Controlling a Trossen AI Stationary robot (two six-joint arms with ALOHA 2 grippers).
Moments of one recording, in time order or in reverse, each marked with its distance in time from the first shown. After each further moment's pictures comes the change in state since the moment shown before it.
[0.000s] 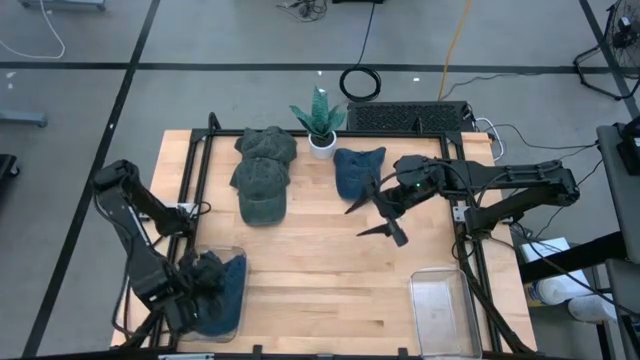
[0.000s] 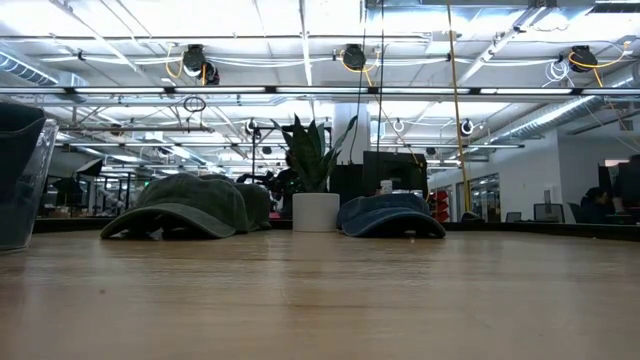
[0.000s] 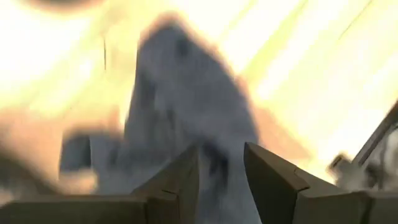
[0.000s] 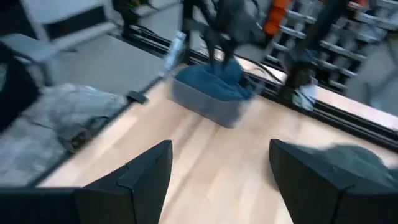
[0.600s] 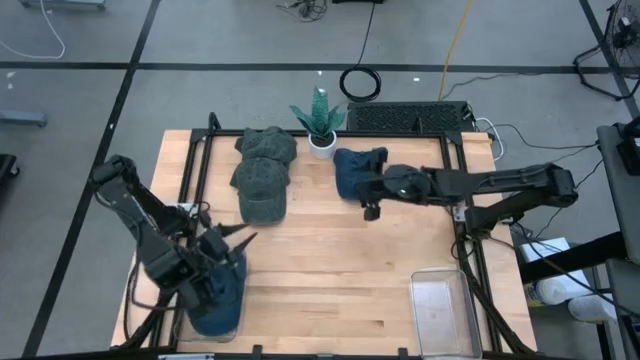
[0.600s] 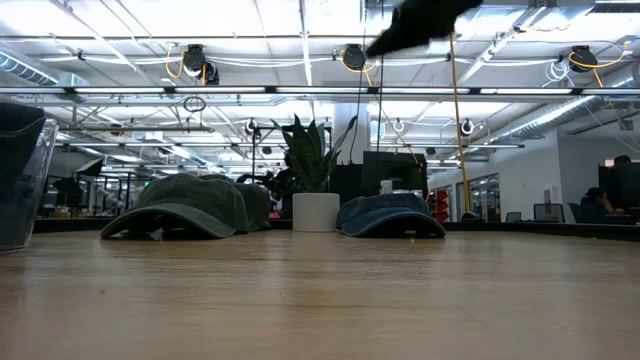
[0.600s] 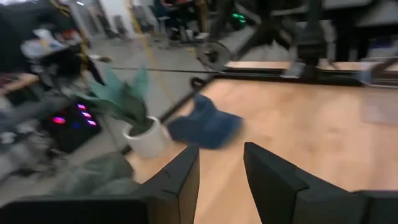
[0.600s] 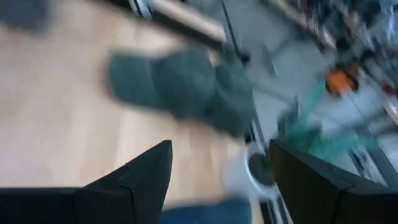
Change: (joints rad) left arm 0.154 -0.053 0.000 -0.003 -0.943 0.503; right arm -0.054 0.018 -0.225 0.179 0.705 -0.107
